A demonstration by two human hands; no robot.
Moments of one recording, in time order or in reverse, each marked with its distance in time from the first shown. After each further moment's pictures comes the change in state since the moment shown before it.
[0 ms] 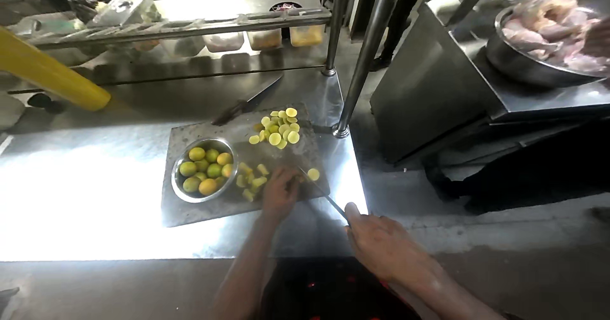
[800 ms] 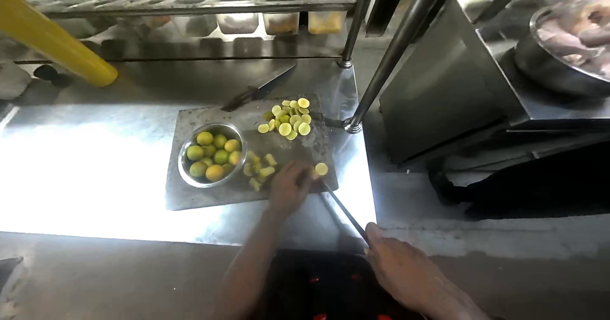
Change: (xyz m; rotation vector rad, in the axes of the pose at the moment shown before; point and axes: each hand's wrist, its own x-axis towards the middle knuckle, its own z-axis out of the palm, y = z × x) left_hand -0.003 0.009 0.001 0.043 0.014 0.021; right_hand -0.013 0.018 0.035 0.051 -0.168 0.107
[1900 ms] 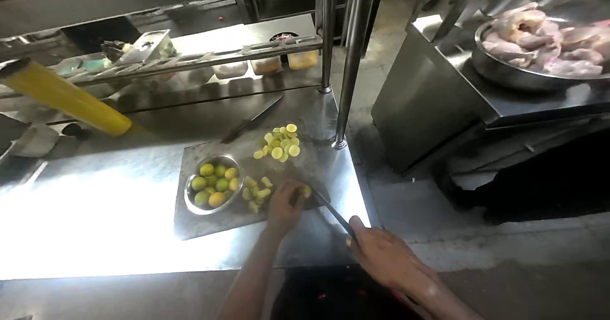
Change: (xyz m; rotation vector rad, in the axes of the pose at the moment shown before) left_hand -0.002 -0.006 -0.003 0.024 -0.067 -0.008; right_hand 0.017 0.002 -0.006 0.145 0.180 -0.133
